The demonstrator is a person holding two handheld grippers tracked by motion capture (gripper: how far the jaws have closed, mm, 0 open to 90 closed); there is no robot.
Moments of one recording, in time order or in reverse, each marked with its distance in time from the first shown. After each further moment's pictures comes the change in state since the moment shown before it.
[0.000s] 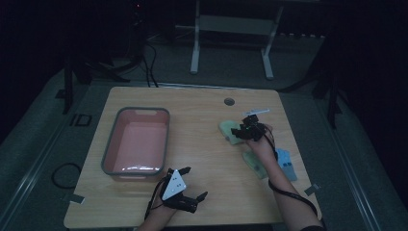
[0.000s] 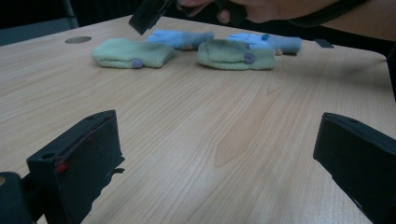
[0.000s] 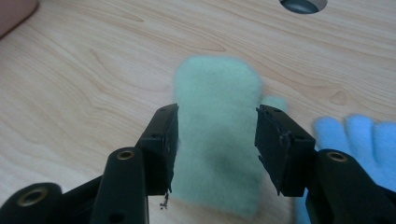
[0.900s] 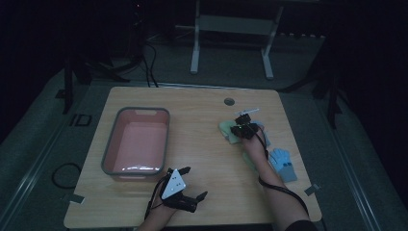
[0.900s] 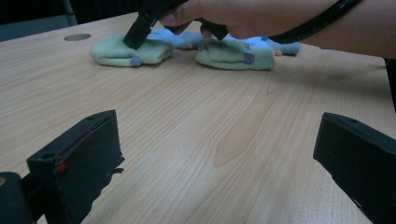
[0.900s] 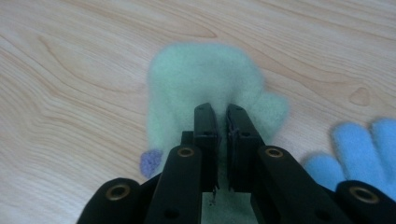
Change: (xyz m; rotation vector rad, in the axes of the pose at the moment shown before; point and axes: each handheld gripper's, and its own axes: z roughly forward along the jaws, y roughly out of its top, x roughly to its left) left arm 0.001 0.000 0.000 0.001 -0.004 -0.016; right arm 0.004 0.003 0.033 0.060 -0.071 0.005
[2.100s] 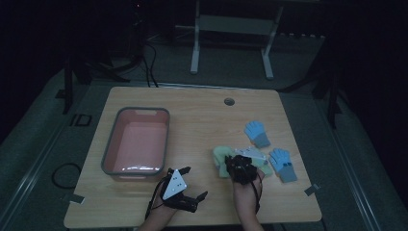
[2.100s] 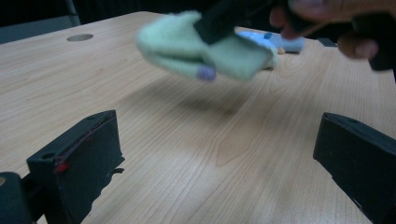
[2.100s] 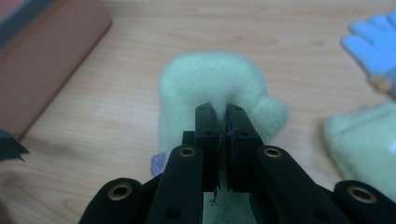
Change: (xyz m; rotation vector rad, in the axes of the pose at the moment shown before) left arm -0.002 0.000 0.001 0.004 0.012 0.013; right arm 0.126 -0.090 -0.113 -0.210 -0.063 0.231
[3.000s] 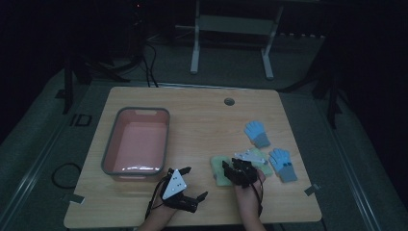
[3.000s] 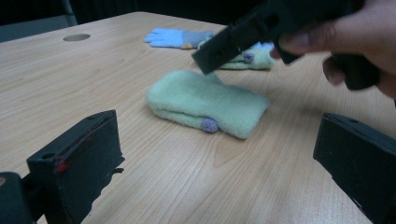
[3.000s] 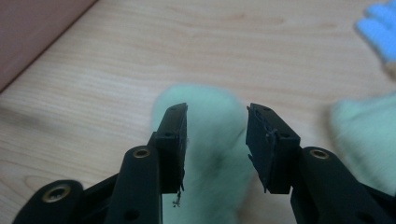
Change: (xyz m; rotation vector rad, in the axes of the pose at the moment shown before) left arm 0.001 0.000 0.000 0.001 -0.011 -0.007; right arm -0.015 -0.017 0.016 0.017 0.024 -0.077
